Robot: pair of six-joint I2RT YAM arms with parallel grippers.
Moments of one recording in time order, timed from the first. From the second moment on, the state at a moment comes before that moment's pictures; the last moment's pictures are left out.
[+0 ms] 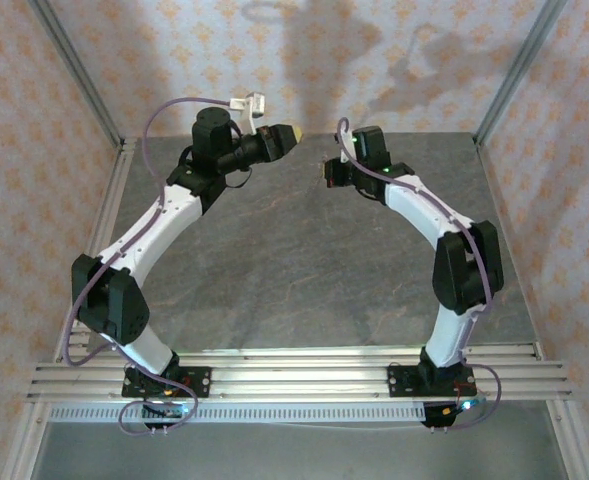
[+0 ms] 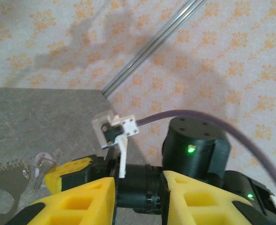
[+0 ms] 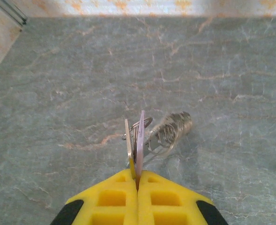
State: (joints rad) left arm -0.34 1.62 1.48 0.01 0.55 -0.70; right arm 0.36 1.84 1.49 -0.32 -0.26 0.22
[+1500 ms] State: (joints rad) left arm -0.34 1.59 1.44 0.01 0.56 -0.73; right arm 0.43 1.68 0.95 -0.48 -0.37 0.38
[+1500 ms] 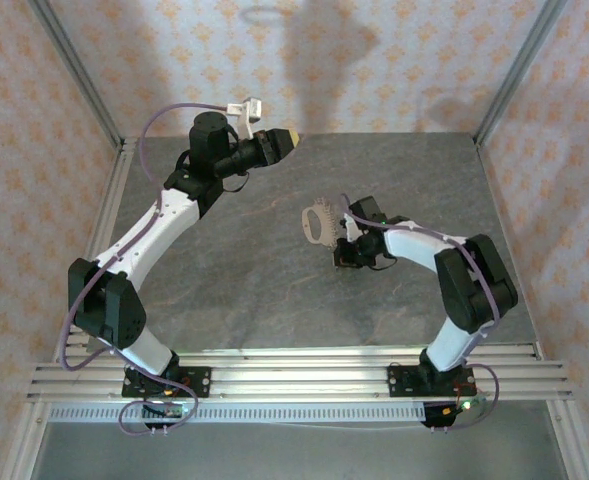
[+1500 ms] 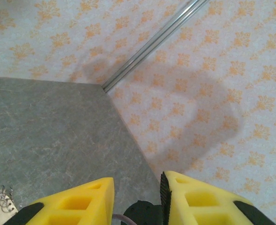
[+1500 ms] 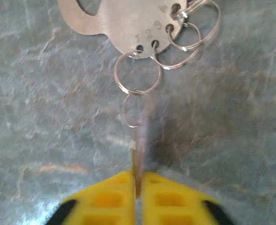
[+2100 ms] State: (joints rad) left arm -0.34 1.46 1.33 -0.03 0.50 -0.67; right arm 0.42 1.26 1.04 -0.58 -0.29 0.45
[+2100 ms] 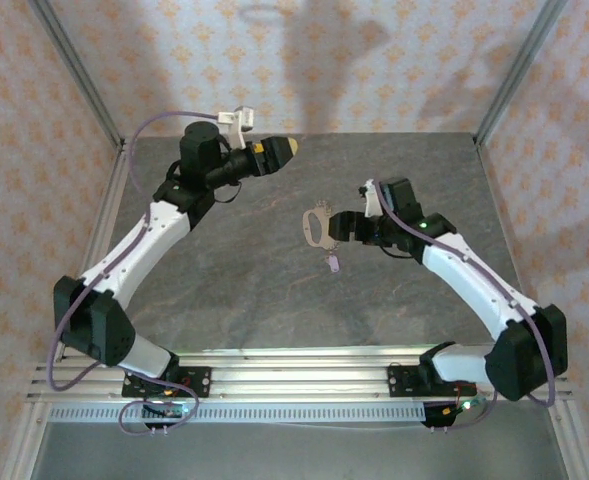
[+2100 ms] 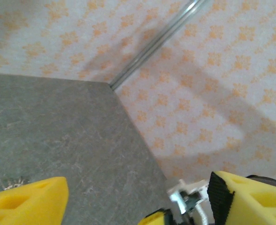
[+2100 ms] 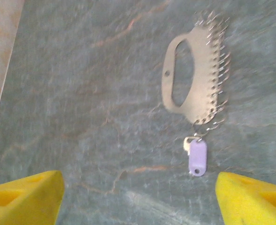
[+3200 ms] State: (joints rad) left arm -0.04 1.21 0.43 0.26 -0.48 -0.19; right arm 0.16 1.36 0.57 0.10 0.64 0.30
